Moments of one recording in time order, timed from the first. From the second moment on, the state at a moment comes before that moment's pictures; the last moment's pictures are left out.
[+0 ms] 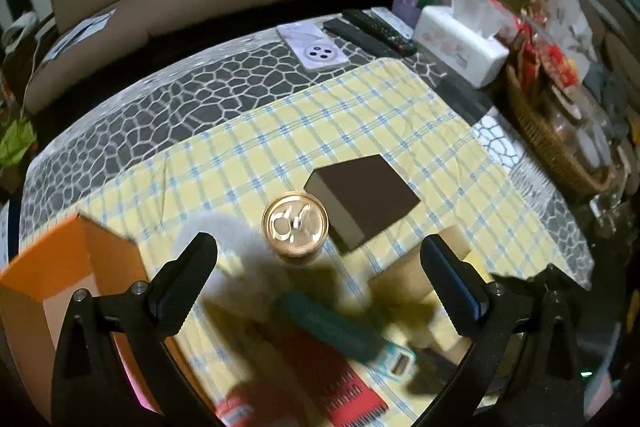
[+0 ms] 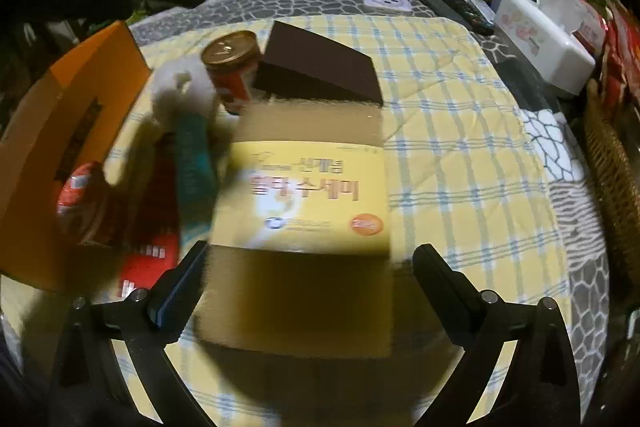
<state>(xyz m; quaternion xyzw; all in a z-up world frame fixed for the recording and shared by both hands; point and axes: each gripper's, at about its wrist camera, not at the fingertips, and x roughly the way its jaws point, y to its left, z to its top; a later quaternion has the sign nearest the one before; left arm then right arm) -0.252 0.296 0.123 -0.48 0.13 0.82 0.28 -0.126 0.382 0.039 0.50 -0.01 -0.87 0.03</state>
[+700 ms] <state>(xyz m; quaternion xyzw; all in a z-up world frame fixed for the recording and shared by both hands) -0.264 0.394 0.061 -0.44 0.37 0.74 0.36 -0.102 0.496 0.060 0.47 -0.18 -0.86 -0.02</state>
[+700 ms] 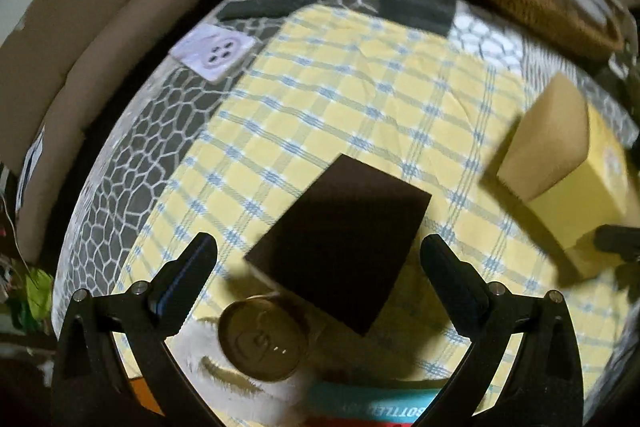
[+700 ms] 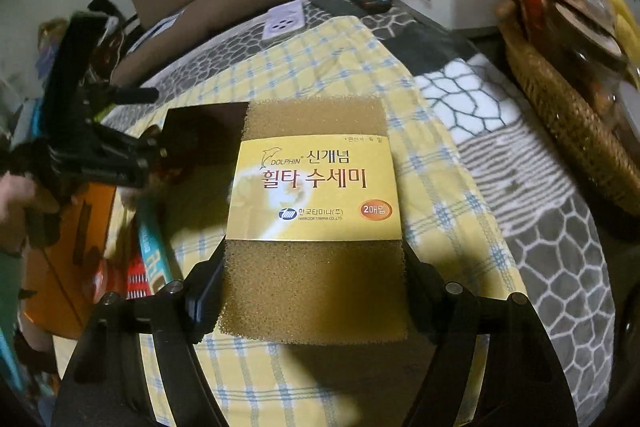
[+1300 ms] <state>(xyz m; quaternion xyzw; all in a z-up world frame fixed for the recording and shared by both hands) -0.232 0.361 0.109 -0.37 0.24 0.82 0.36 -0.106 0.479 0.074 0.45 -0.16 -0.88 -0.02</state>
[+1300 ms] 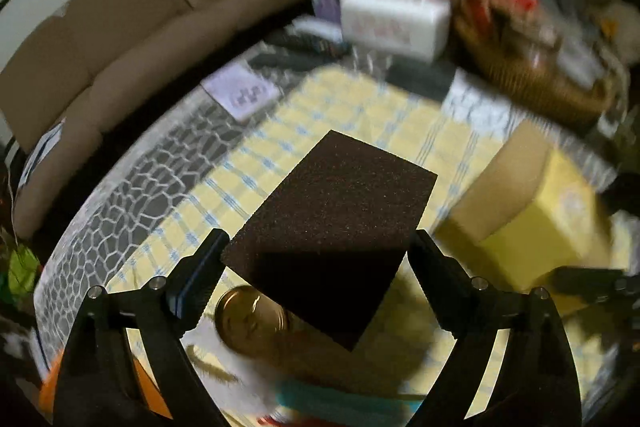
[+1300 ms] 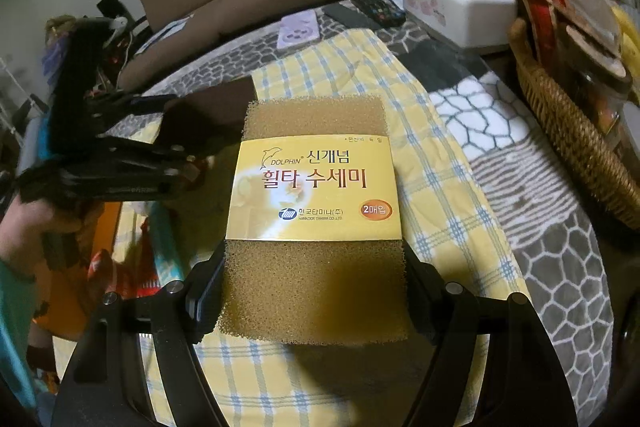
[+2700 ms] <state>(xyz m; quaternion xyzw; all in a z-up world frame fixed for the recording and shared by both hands) -0.104 -0.075 0.165 -0.37 -0.09 0.92 0.06 -0.118 0.196 0.169 0.40 -0.11 -0.88 0.20</state>
